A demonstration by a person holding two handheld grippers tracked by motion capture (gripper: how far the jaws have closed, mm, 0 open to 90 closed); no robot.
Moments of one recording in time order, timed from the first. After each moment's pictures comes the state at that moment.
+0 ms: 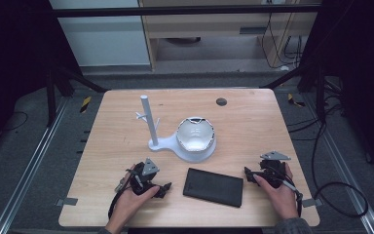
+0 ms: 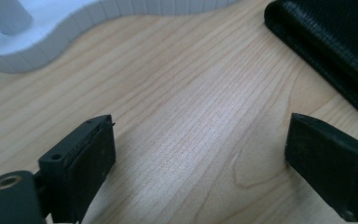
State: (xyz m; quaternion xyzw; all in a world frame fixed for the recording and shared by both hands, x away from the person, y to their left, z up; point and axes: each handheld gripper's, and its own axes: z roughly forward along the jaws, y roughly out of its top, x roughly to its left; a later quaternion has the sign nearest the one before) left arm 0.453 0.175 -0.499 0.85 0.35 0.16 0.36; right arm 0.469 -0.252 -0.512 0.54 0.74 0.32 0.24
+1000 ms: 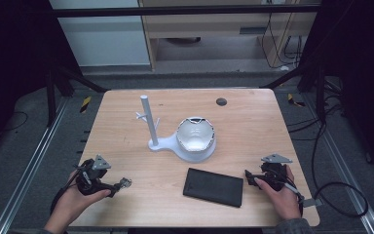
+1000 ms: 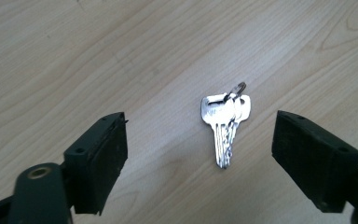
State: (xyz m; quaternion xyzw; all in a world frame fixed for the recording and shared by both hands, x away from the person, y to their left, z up) left arm 0.433 0.296 -0.436 0.88 0.40 0.16 0.22; right arm 0.461 -0.253 -0.512 0.53 0.75 0.33 0.23
